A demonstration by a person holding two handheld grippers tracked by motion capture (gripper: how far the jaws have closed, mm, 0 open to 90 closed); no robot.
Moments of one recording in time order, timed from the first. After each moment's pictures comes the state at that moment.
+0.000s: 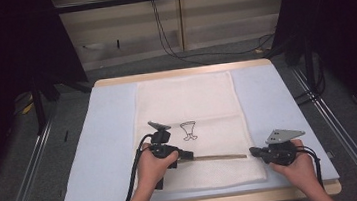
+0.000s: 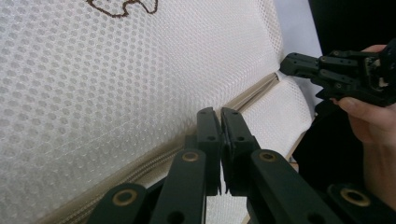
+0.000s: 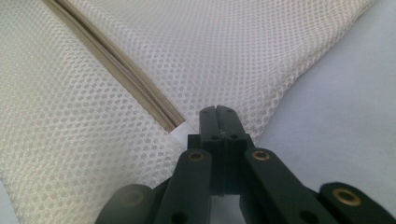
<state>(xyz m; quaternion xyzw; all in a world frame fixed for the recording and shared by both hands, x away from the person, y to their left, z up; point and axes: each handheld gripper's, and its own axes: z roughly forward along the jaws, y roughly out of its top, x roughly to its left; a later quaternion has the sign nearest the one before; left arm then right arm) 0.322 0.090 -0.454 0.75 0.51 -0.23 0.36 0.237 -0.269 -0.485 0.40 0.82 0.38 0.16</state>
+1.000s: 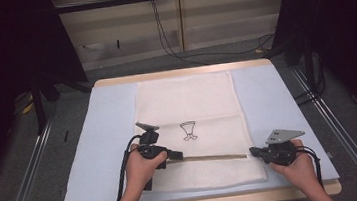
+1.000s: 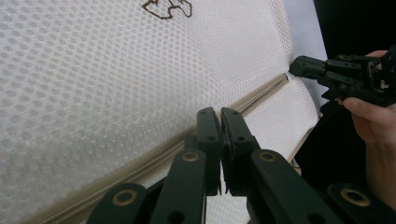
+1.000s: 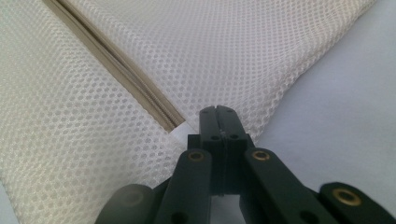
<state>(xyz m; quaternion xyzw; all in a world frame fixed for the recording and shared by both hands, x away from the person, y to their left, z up) 0.324 0.121 -0.450 0.75 0.52 -0.22 0.36 0.237 -0.269 -0.485 0.40 0.82 0.38 0.16</state>
